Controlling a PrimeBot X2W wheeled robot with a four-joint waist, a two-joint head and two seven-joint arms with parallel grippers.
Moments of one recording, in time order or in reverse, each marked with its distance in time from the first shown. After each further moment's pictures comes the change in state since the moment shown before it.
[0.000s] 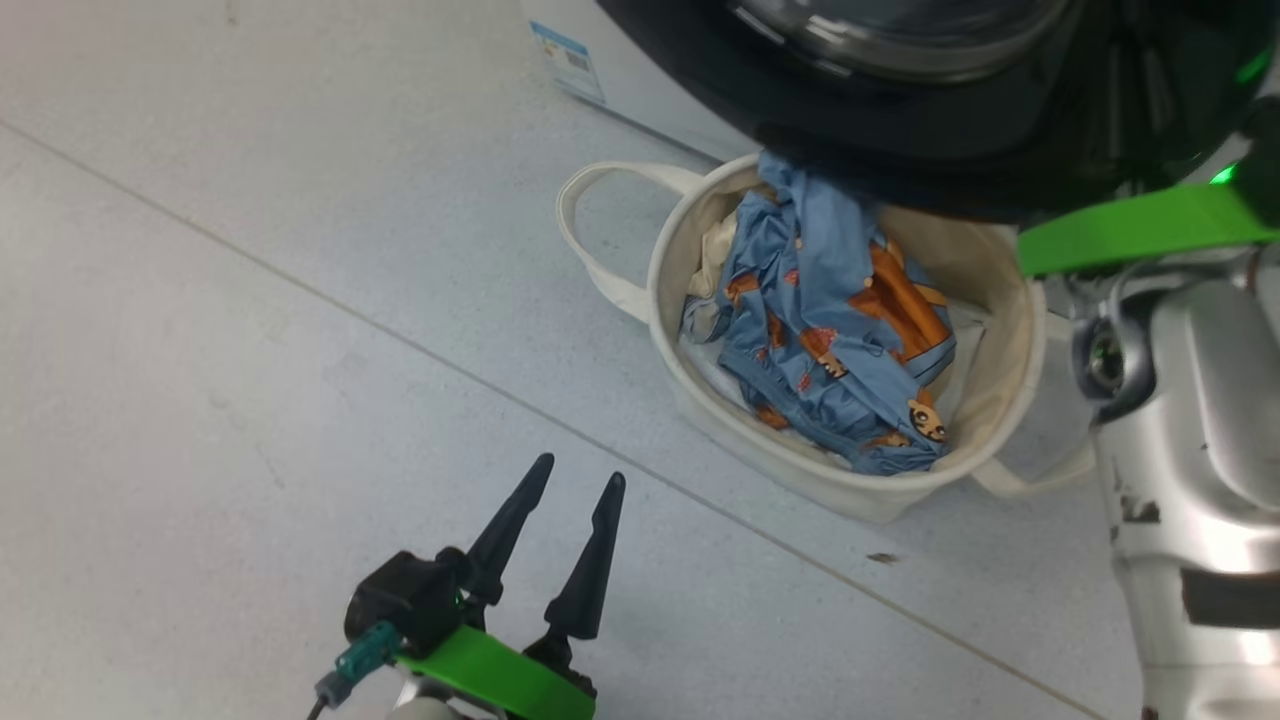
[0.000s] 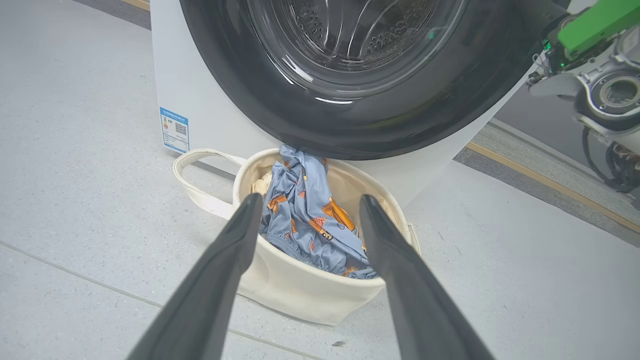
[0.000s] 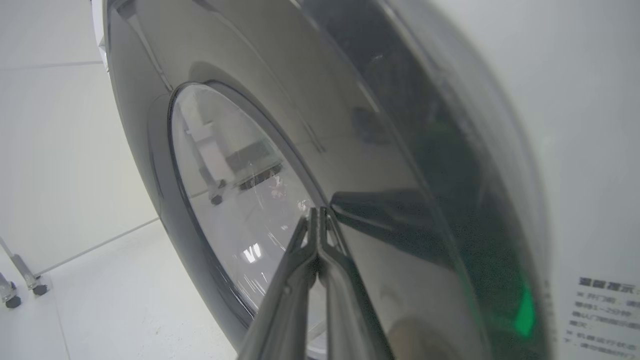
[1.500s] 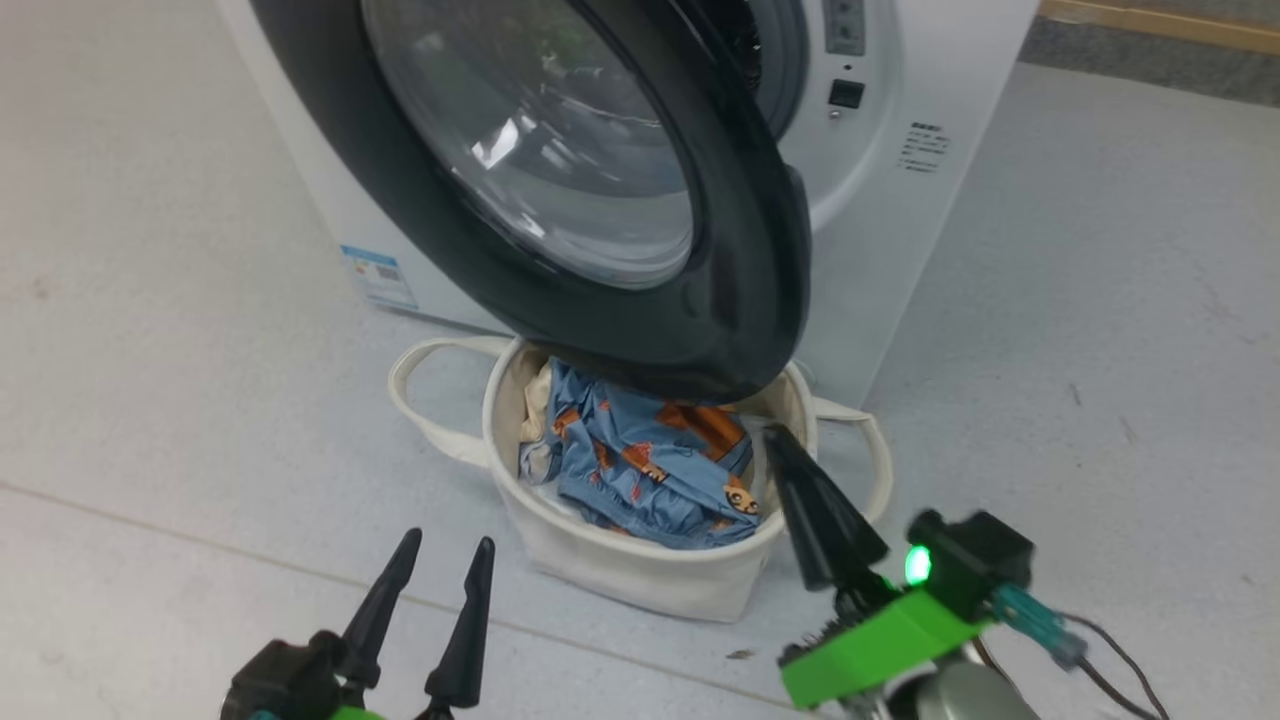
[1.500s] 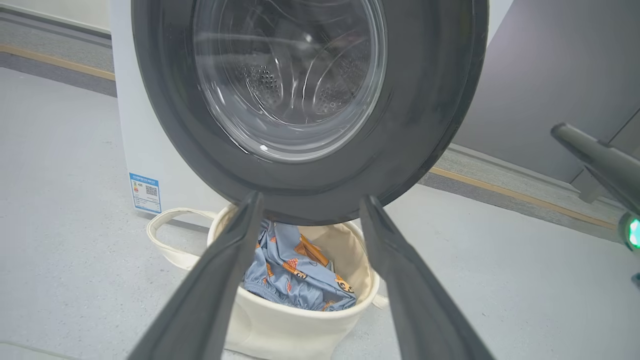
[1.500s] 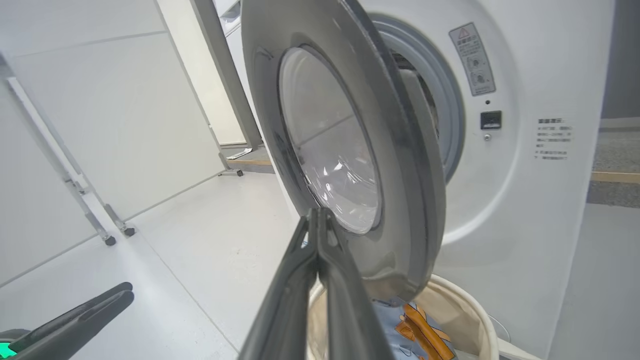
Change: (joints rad) left arm 0.177 0.087 0.170 -0.081 0.023 0.001 0.000; right arm 0.577 0.059 0.395 -0.275 0.100 -0.001 0.000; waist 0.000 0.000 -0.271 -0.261
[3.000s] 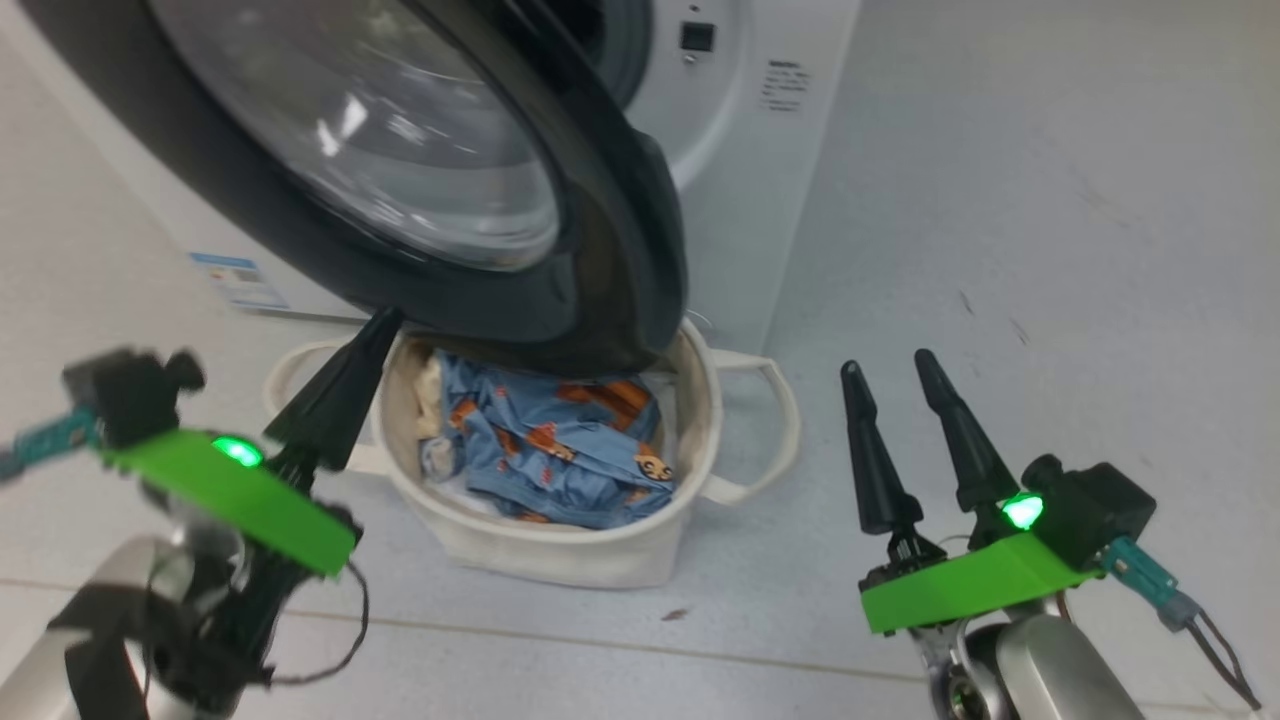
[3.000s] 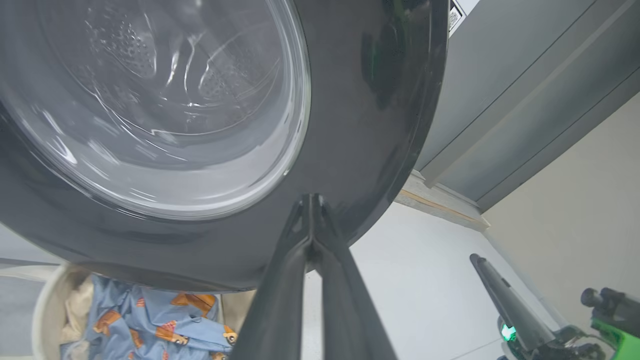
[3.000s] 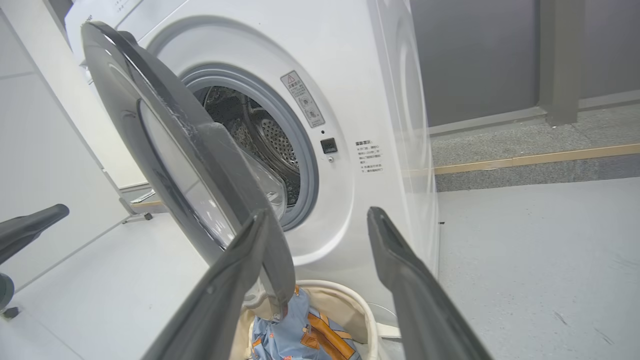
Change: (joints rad) left arm -0.467 0.373 -0.226 -0.085 -0.793 0.000 0.281; right arm -0.044 0.000 -0.164 -0.007 0.050 0.000 0.000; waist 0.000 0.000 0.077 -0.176
